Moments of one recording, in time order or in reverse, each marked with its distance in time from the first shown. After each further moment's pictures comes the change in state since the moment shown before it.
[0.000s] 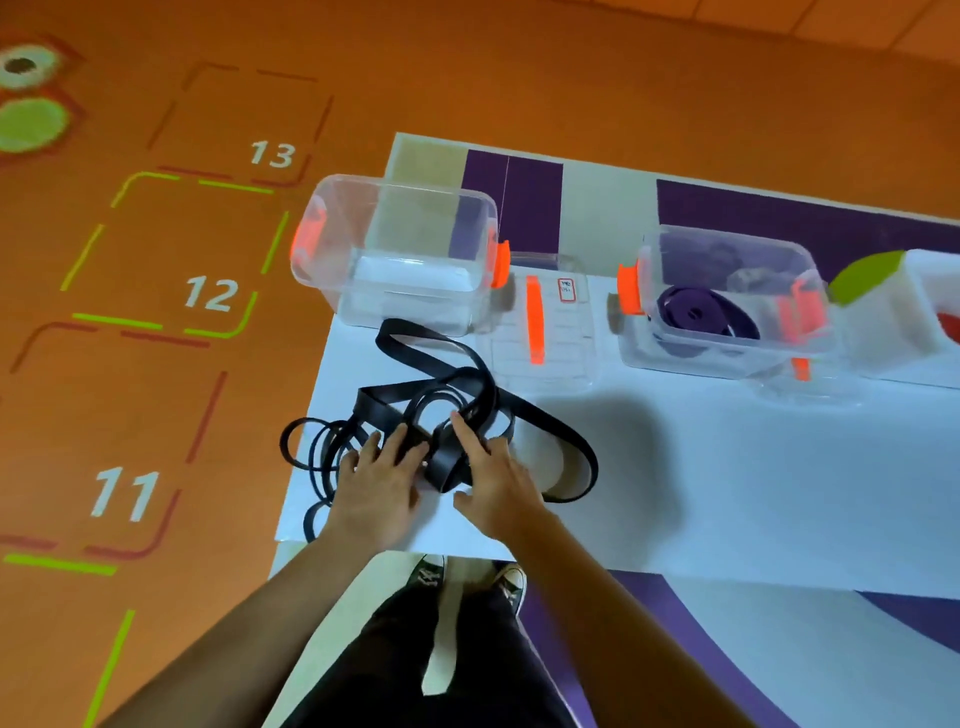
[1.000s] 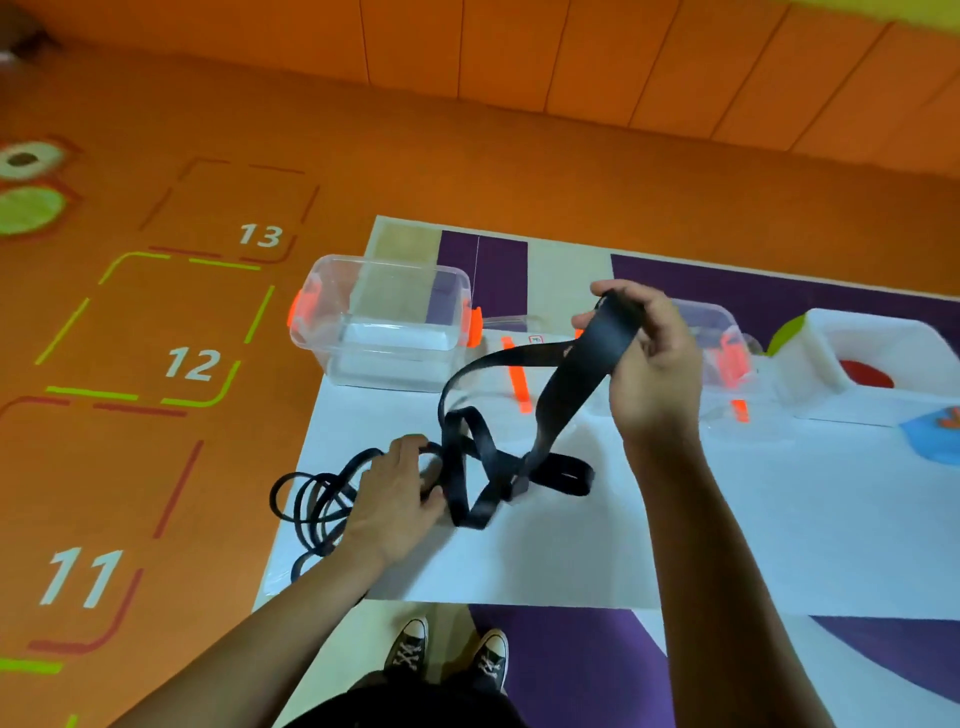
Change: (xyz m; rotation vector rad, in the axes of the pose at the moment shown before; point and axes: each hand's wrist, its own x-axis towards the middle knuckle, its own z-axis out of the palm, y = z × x) left_hand -0.011 0.031 -0.054 -0.496 0.335 0.075; right_hand -0.094 -0.030 -0.218 0.935 0.968 -0.322
